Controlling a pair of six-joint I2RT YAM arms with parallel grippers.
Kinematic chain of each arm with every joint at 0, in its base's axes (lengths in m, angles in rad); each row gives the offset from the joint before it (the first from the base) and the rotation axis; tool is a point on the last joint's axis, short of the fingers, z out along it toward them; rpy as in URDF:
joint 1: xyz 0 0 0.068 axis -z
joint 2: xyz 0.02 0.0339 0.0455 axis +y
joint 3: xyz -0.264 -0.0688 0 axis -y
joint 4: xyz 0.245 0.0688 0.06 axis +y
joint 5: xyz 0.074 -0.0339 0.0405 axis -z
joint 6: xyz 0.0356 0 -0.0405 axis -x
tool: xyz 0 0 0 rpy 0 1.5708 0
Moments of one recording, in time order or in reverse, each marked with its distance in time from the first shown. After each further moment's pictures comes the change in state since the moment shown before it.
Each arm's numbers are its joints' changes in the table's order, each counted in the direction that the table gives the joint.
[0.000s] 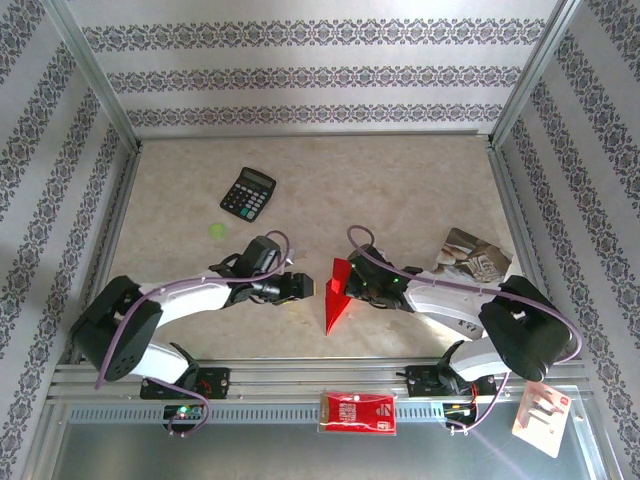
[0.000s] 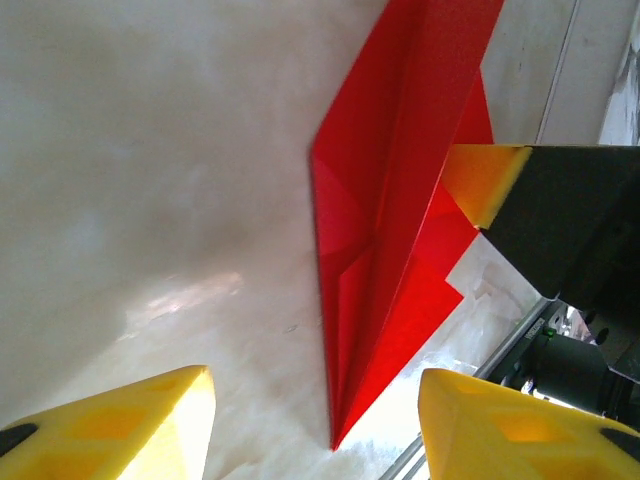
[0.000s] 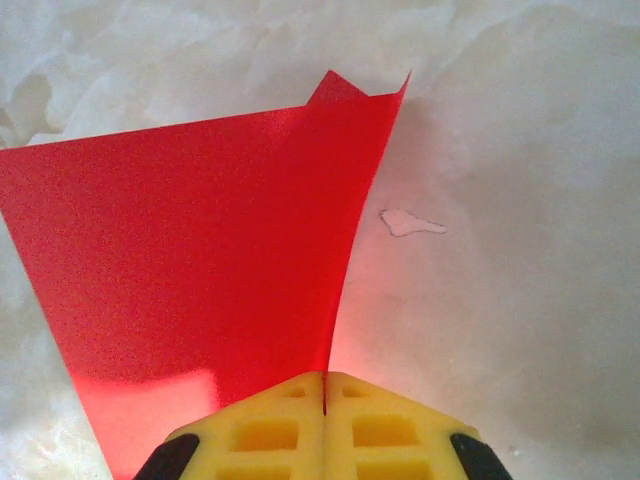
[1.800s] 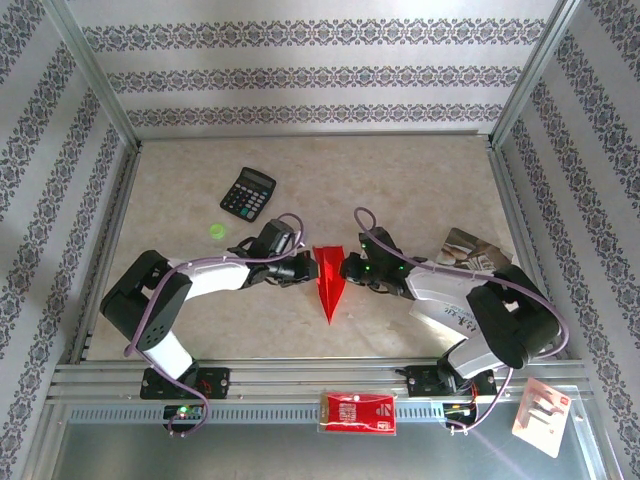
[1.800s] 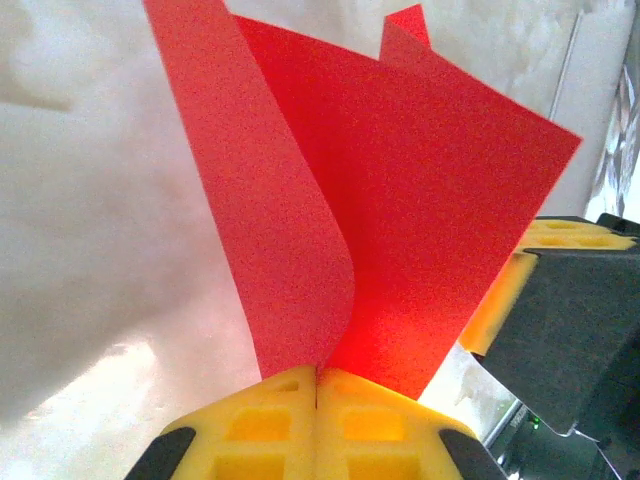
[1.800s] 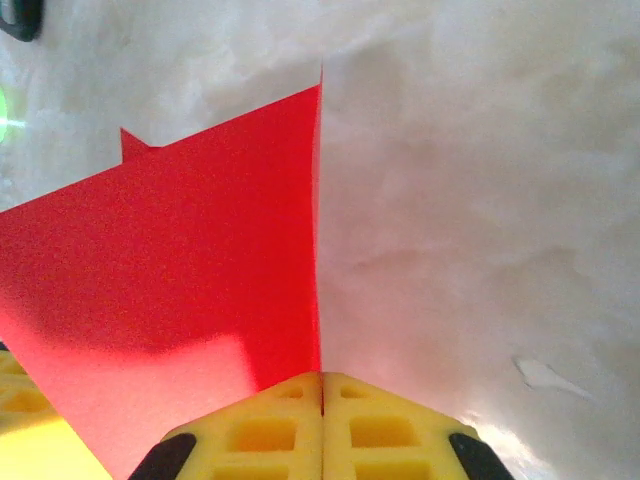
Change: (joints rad) left arm -0.042 0.187 0.159 -0.061 -0.035 0.016; right arm 0.145 0.100 0.044 -0.200 -0.250 0.092
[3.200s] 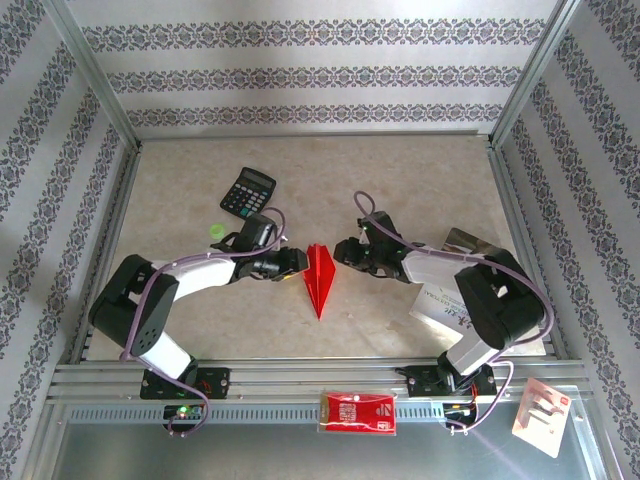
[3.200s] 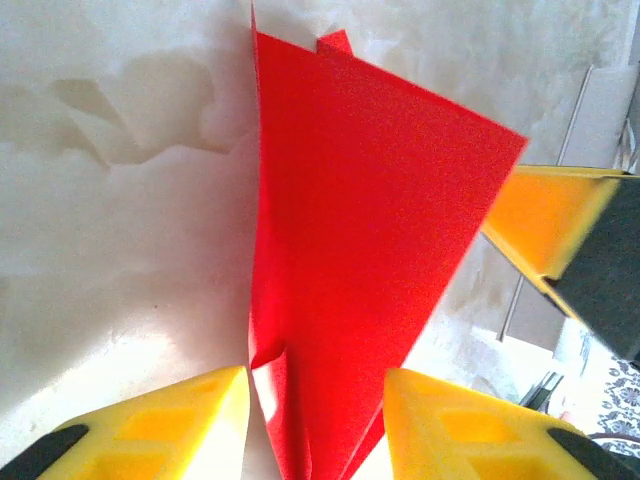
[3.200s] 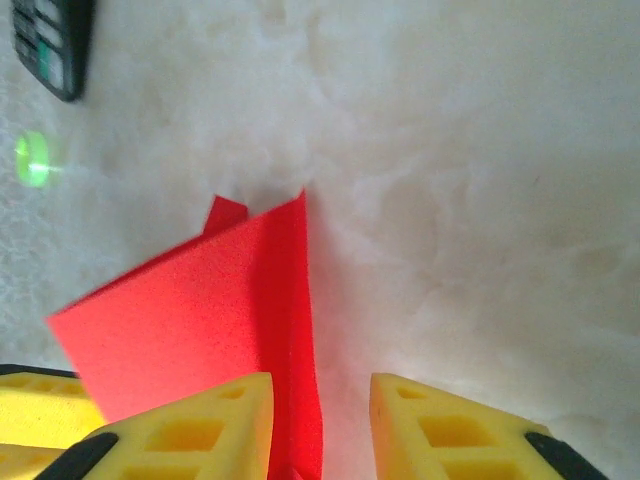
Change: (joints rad) left arm -0.113 -0.080 -0.019 0.101 0.034 -0.051; right arm 0.098 0.071 0.095 -0.011 -0.081 0.070
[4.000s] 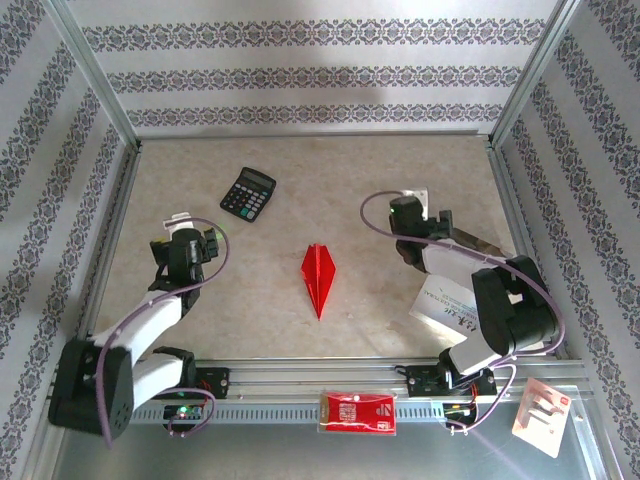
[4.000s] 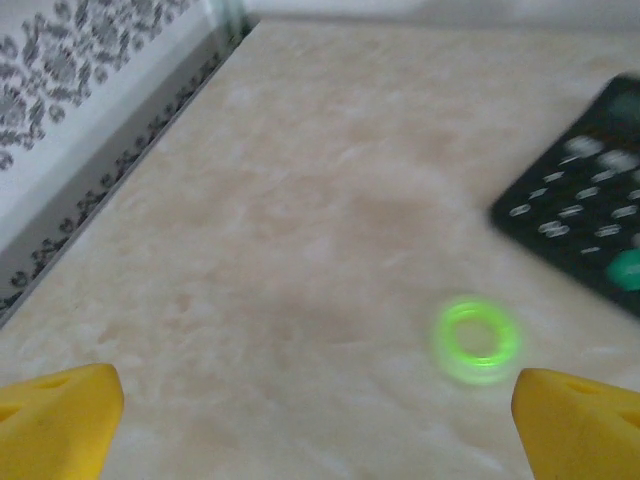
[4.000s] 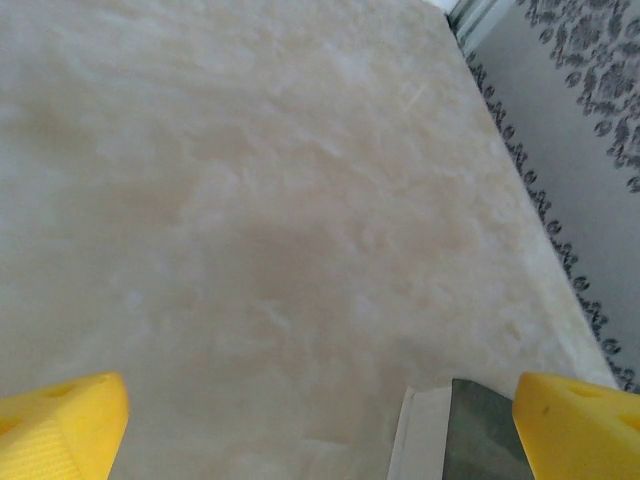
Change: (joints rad) left arm -0.390 -0.422 -0.378 -0.314 -0.997 -0.660; right arm 0.187 -0.045 -0.027 -0.056 0.958 0.749
